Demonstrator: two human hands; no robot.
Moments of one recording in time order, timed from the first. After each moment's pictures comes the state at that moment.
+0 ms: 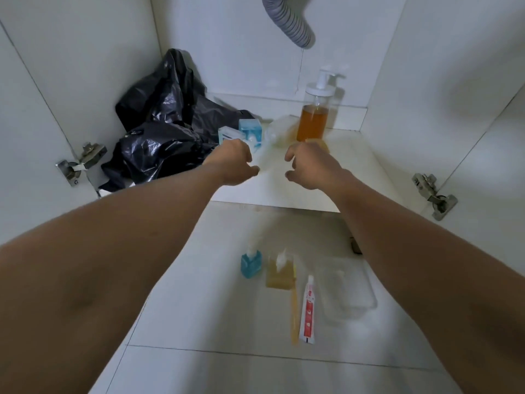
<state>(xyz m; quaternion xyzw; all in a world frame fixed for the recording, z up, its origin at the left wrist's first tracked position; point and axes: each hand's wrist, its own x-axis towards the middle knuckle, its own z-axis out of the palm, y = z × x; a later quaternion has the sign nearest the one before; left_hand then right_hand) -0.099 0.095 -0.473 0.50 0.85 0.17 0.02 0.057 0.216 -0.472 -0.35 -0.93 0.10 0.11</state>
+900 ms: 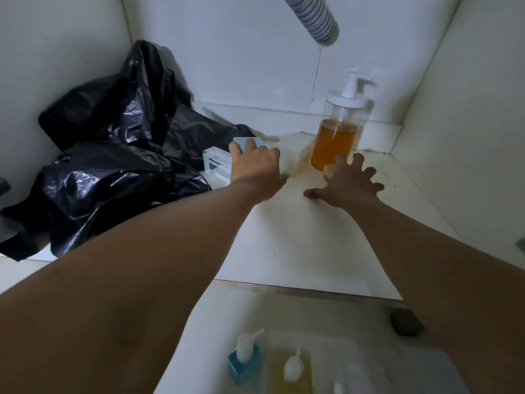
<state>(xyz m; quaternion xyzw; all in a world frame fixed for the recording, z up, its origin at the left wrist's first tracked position) -0.173 0.286 -0.541 0.49 0.85 0.08 -0.16 -0.024 0.398 -0.550 -0.54 -0.83 0.05 0.11</state>
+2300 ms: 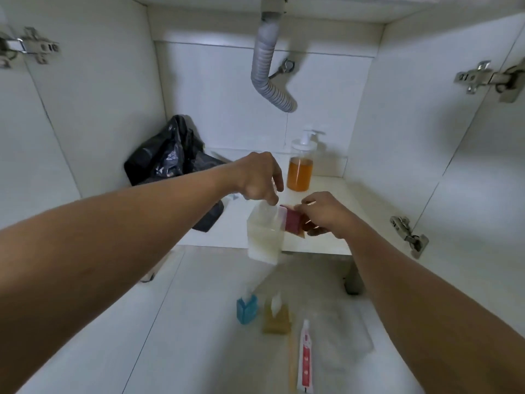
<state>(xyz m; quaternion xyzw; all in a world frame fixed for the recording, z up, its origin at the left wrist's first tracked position) -0.030 0.080 -0.351 0.63 0.77 0.12 0.05 0.108 0.202 -0.435 -0.43 -0.78 0.42 0.17</state>
